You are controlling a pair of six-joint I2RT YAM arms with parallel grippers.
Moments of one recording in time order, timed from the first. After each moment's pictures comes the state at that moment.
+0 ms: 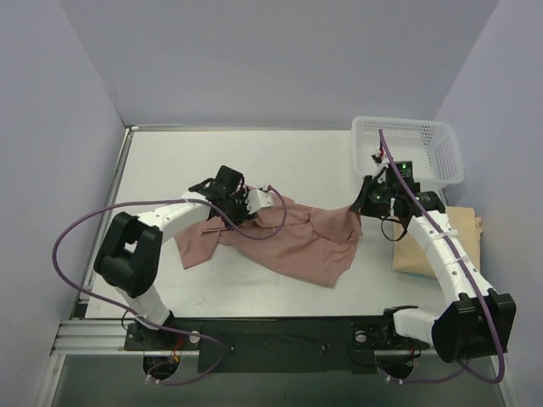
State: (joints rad) left arm -0.52 1.66 1.11 -0.44 0.16 0.77; right arm 0.14 1.22 1.01 -0.63 -0.22 0.29
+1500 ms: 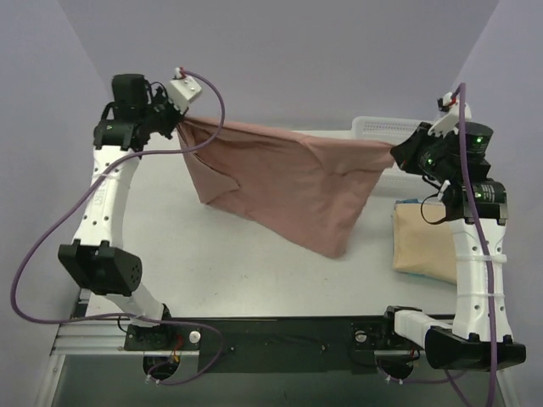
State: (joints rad) left arm -0.12 1.71 1.87 -0.72 0.30 0.68; right arm -0.06 1.14 1.41 -0.73 -0.23 0.23
